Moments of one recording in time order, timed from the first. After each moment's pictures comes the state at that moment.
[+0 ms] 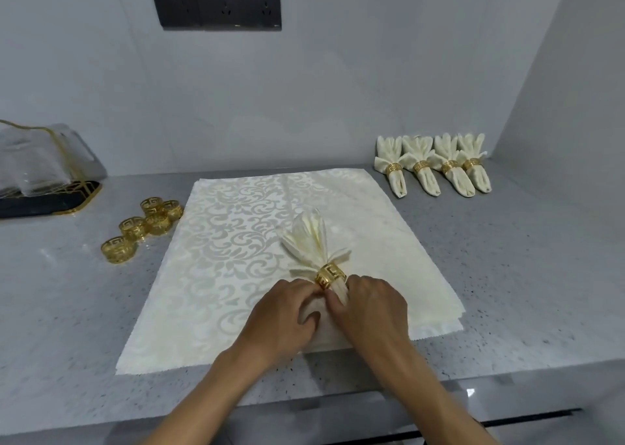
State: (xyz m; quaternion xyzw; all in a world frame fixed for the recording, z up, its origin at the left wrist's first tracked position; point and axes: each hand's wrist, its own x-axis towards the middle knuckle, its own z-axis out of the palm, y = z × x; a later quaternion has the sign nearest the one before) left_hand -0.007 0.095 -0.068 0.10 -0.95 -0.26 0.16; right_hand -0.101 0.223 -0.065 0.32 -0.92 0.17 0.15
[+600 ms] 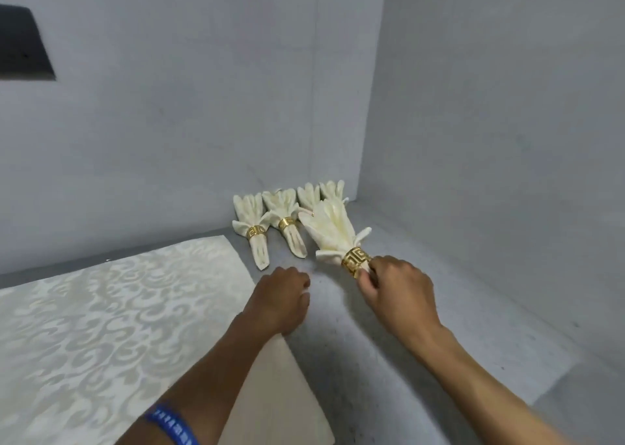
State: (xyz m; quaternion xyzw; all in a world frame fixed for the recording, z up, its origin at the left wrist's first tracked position) left_hand -0.327 0.178 -0.040 -0.02 -0.99 -0.12 0.08; right_hand -0.344 0.381 -0.006 0.18 -0.94 0.11 0.25
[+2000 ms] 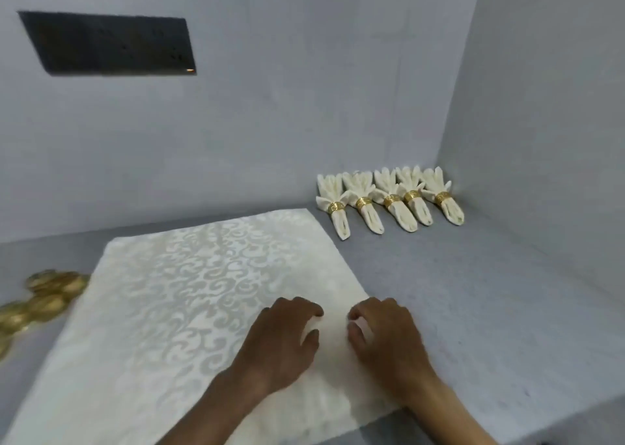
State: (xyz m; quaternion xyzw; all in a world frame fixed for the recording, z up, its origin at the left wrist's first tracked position) left_hand -0.137 0.119 -0.053 0.02 -0.97 -0.20 0.15; right_hand -0.230 0.297 -0.079 0.33 -0.89 0.27 0.15
